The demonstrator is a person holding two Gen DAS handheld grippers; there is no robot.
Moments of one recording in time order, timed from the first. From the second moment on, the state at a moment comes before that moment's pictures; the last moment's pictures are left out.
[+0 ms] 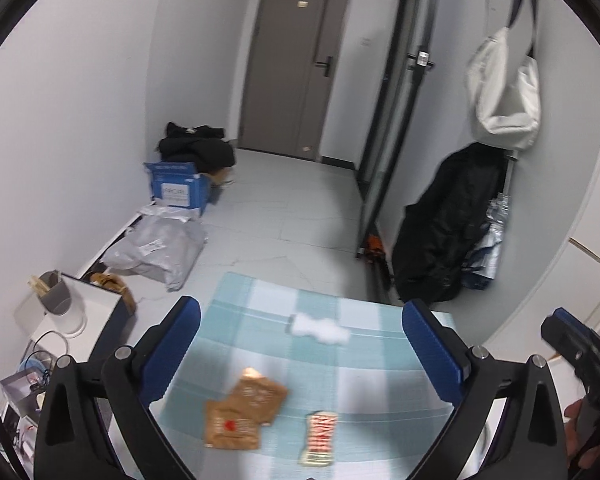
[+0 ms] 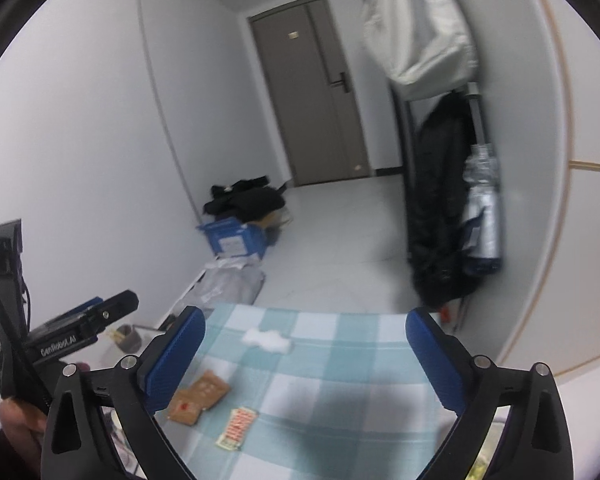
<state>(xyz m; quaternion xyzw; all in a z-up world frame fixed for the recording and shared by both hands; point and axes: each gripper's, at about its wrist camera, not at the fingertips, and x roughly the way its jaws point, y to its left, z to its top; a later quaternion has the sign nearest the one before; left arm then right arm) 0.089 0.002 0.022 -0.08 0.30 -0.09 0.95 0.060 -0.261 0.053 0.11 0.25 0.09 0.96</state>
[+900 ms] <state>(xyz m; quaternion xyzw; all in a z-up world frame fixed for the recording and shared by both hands) 0.117 0.110 -0.041 -0.15 0.41 -0.05 0.90 0.129 -0.143 -0.124 0.05 0.50 0.16 0.85</state>
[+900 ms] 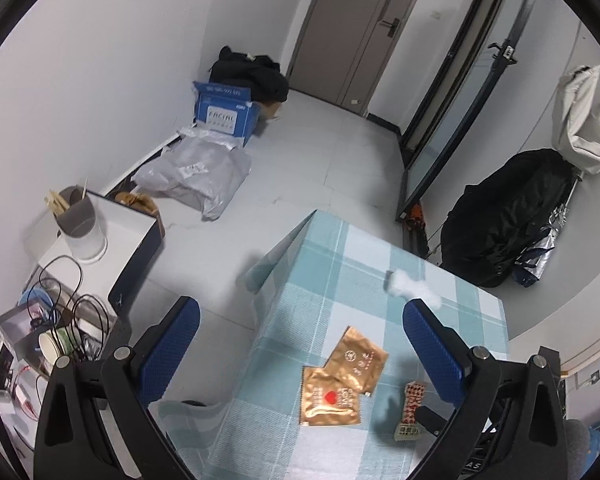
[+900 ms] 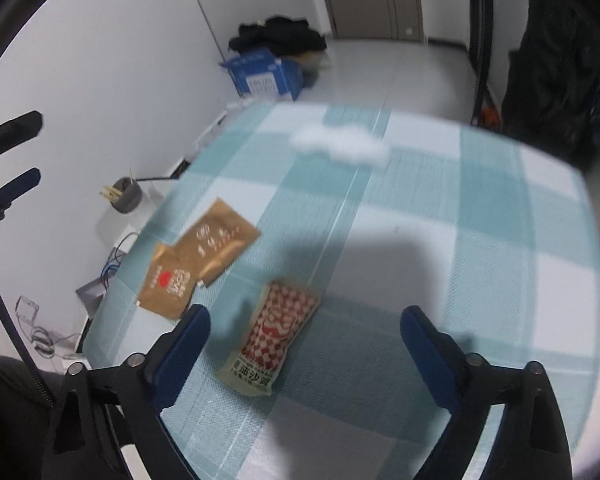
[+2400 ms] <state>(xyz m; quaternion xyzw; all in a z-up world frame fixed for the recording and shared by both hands) 0.103 0.108 -0.035 -0.12 0.40 -0.07 0.91 0.115 -0.102 -0.124 -0.08 0.55 0.21 0.81</state>
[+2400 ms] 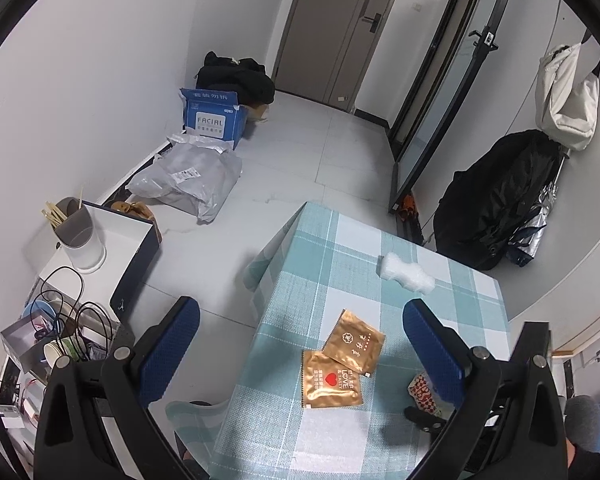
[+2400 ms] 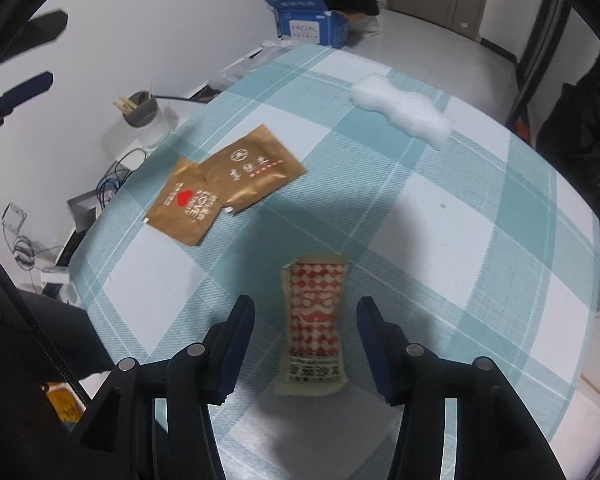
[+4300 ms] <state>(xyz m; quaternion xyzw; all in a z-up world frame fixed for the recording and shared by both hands) 0.235 -0.059 -0.098 0.02 0.54 -0.17 0.82 0.118 -0.199 -0.107 0.09 0.49 0.24 0.83</state>
